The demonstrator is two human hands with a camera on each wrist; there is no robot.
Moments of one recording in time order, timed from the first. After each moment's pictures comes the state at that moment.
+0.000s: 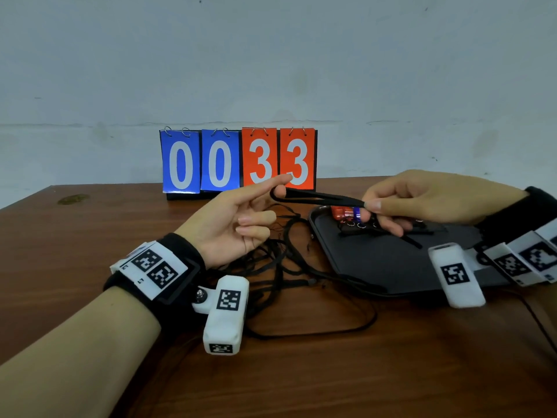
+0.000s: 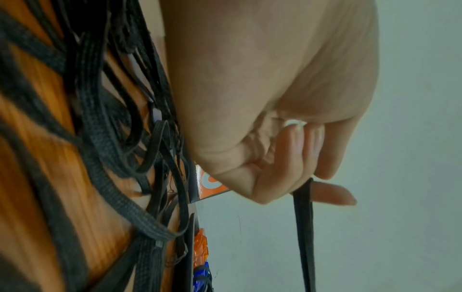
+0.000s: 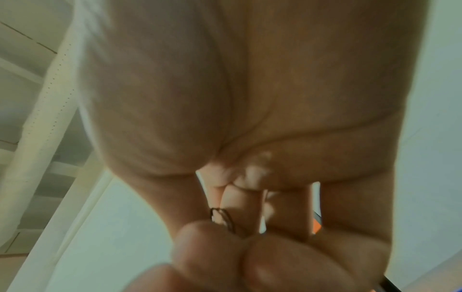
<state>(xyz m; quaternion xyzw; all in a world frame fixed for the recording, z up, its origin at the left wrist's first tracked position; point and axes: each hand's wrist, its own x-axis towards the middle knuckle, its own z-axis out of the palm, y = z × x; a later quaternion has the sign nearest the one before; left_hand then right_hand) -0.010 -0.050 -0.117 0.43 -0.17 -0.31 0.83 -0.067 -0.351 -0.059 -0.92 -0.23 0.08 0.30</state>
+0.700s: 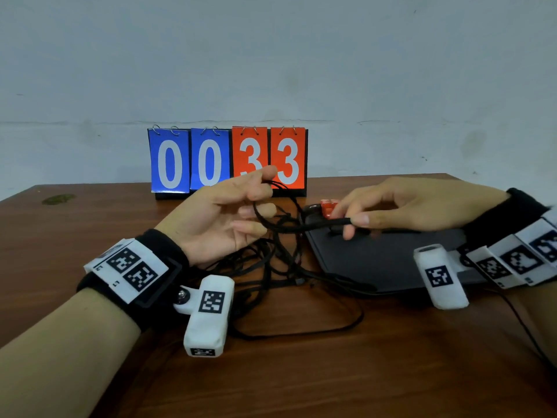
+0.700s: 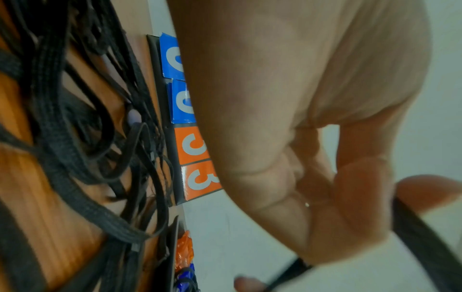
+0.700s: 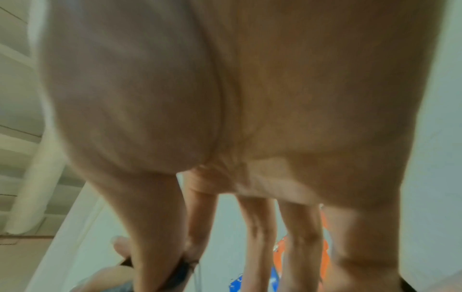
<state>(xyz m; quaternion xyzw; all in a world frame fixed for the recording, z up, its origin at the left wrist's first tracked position) -0.015 -0.049 -0.108 0.37 -0.26 -0.36 0.82 -0.079 -0.344 -0.057 -0.92 -0.27 0.11 0.26</state>
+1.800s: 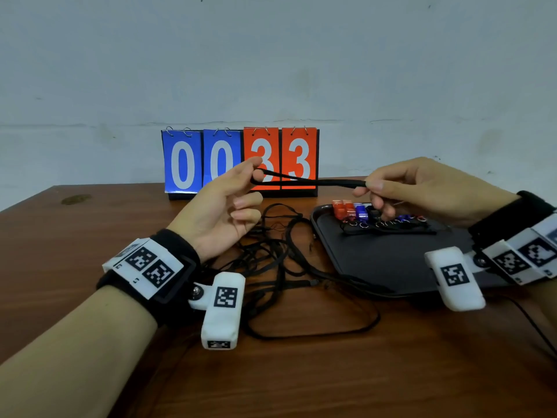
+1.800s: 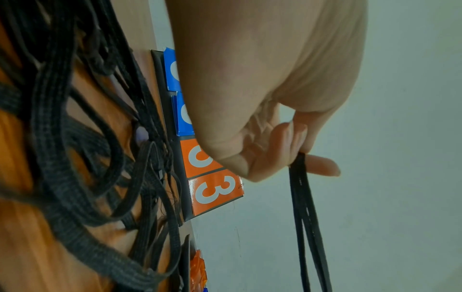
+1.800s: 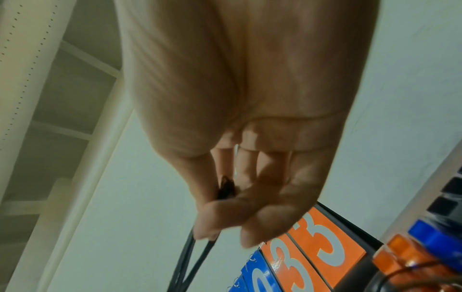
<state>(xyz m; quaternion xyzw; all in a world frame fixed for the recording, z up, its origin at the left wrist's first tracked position) -0.004 -0.041 -0.110 0.44 -0.18 -0.18 0.86 -0.059 -0.349 -0.070 -0.86 -0.16 -0.02 0.48</state>
